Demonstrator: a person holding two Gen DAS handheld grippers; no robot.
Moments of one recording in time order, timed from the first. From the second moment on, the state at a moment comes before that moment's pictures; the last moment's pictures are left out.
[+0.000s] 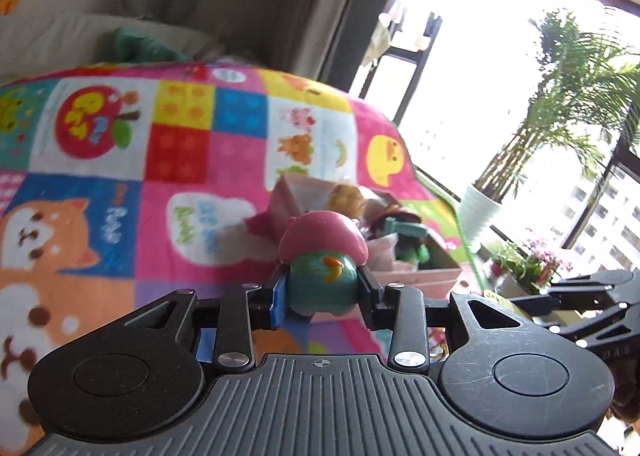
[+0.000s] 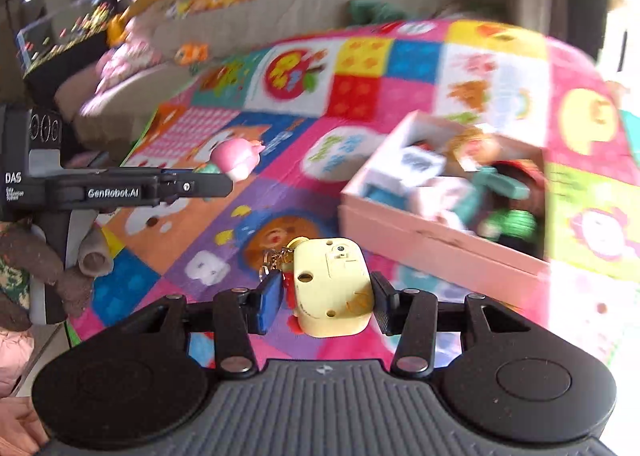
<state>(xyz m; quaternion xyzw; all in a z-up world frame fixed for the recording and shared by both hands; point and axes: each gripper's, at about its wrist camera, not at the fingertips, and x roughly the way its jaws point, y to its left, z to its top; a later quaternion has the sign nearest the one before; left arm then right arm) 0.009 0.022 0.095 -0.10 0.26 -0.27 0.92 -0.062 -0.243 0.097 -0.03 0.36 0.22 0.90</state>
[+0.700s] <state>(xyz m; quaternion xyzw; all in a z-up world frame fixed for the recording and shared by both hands) 0.182 -0.066 0.063 -0.15 0.32 -0.23 0.91 -0.056 -0.342 0.071 0.06 0.31 0.14 0.94</state>
